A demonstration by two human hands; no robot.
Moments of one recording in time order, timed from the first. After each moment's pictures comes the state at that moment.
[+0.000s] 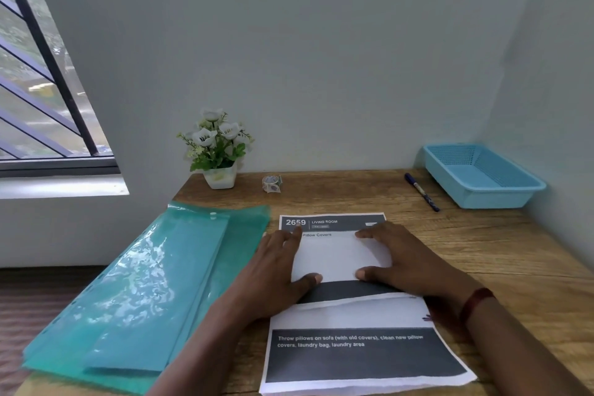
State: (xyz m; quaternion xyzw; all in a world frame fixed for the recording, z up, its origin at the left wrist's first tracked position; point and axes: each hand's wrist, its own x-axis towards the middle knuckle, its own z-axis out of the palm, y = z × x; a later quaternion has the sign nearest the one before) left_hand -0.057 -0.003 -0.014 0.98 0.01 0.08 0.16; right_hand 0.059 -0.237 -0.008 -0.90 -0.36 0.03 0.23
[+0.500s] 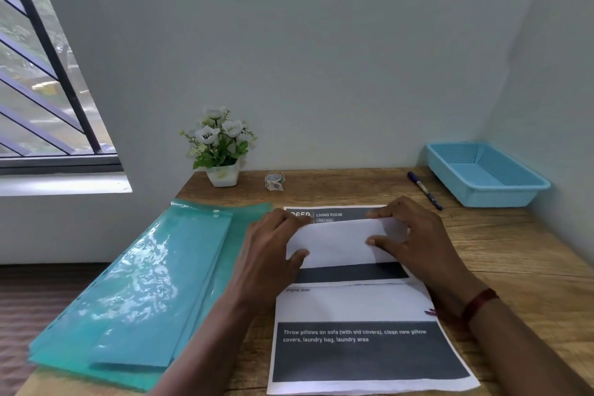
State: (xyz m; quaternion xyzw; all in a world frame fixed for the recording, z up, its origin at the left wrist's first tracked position) left_hand -0.056 0.002 -0.005 0.92 -0.08 0.34 0.19; right_hand 0.055 -0.234 0.005 -0.84 -0.35 -0.20 0.37
